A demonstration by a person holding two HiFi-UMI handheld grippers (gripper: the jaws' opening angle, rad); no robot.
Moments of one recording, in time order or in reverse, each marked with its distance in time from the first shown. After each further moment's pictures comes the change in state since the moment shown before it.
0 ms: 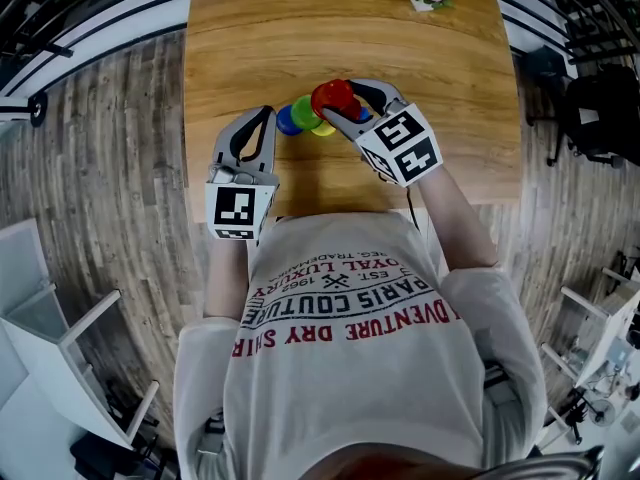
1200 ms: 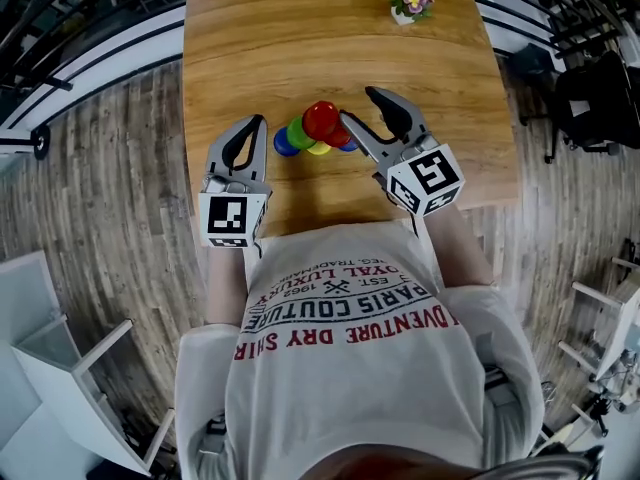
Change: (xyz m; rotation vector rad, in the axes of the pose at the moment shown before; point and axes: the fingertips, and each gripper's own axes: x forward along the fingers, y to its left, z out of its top) left arm 0.009 0.013 0.028 0.045 -0.066 -0.023; right arm -0.077 -0.025 0.040 0.089 -0.446 -0.172
